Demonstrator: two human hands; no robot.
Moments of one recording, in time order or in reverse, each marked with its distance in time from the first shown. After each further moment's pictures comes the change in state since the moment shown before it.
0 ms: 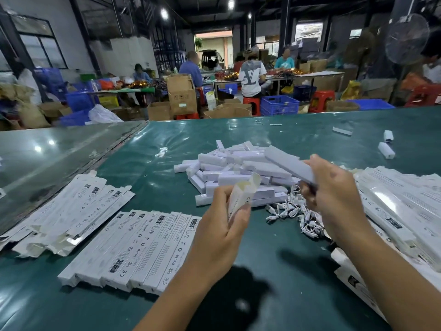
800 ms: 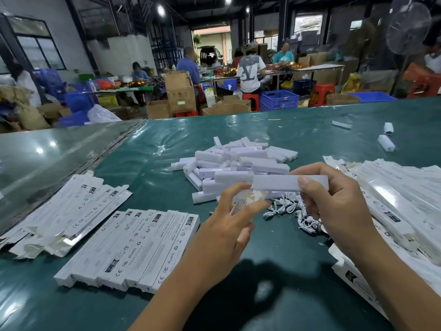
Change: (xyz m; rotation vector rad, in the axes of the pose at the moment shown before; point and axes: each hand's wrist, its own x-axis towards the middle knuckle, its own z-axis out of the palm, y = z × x) left_hand -0.002 0.000 0.001 0.416 -0.196 0.348; right_hand -0.031 -0.008 -0.018 -0.050 -0.197 -0.178
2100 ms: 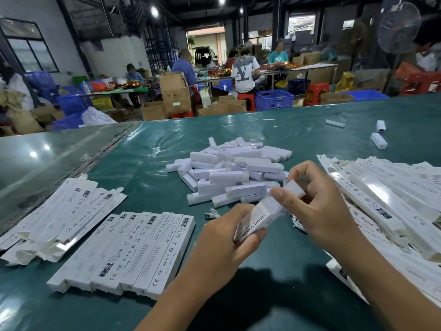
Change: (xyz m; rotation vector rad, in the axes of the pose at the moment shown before) left_hand -0.002 0.014 0.006 -0.216 0.066 -0.093; right_hand -0.005 0.001 0.008 -0.064 -0.105 -0.006
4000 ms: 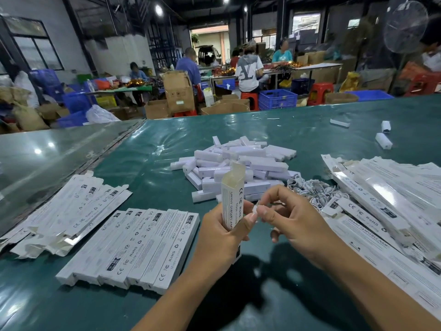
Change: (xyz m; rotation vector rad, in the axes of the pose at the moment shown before) left_hand 0.004 -0.010 0.011 -0.625 0.153 -0.388; right_hand -0.008 0.024 0.026 0.216 -0.220 0.204
